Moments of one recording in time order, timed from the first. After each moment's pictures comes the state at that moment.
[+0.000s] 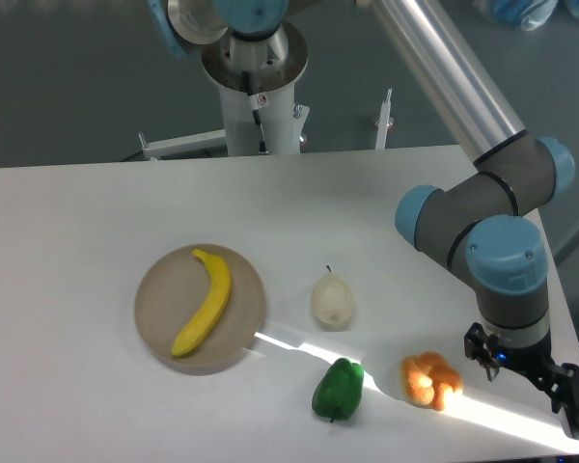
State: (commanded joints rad) arm 2.38 -2.35 -1.08 -0.84 1.70 1.29
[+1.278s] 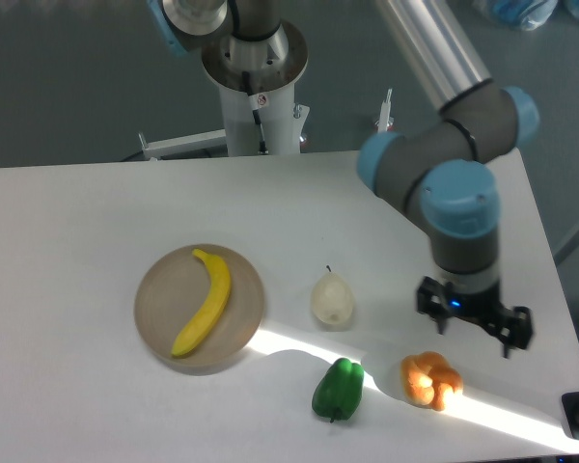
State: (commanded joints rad) arm 2.33 -2.04 -1.50 -0.86 1.60 0.93
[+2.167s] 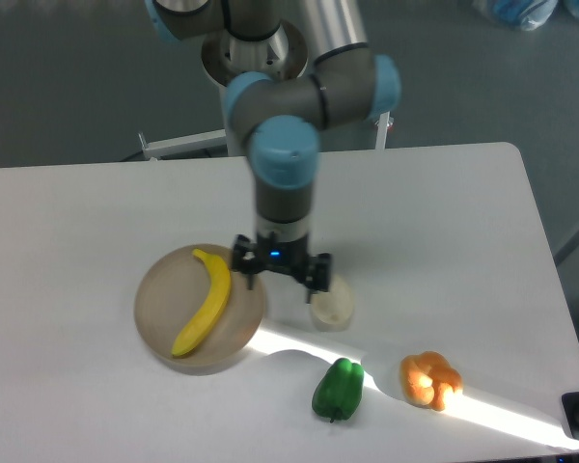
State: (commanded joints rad) arm 2.03 -1.90 -1.85 -0.83 1.51 0.46
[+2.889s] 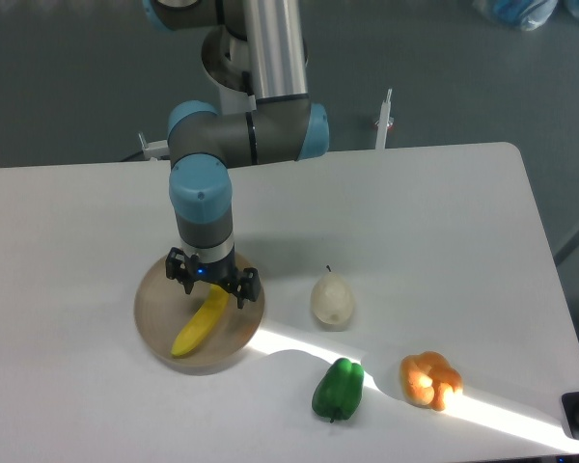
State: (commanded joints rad) arm 1.95 -2.00 -1.86 -0.75 1.56 0.44
